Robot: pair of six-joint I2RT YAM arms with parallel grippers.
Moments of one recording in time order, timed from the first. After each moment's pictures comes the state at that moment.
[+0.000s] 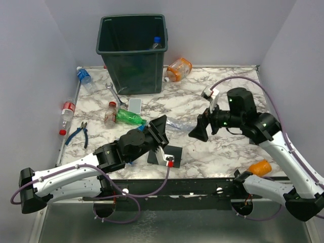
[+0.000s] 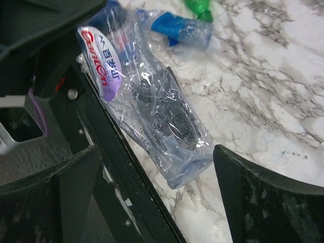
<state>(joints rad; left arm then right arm) -1.15 0.88 0.74 -0.09 -0.27 1.69 0.55 1.03 1.28 -0.82 -0.50 0.00</state>
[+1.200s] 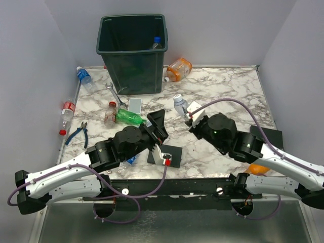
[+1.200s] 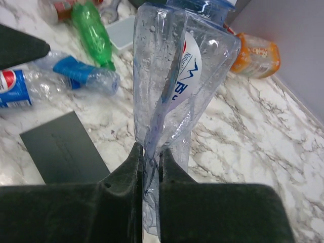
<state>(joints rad) -1.15 0.84 0.86 -0.32 -0.28 1.66 1.09 1.01 1.04 -0.42 0.40 -0.24</state>
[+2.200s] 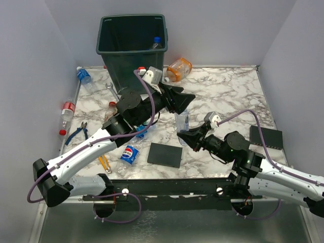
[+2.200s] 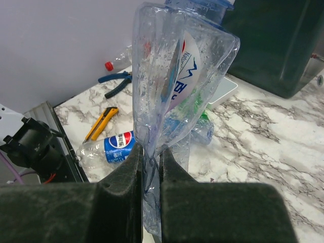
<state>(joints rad) -0.88 1.18 1.16 0.23 0.04 -0.47 1.09 0.73 0.59 0.19 0.14 0.15</state>
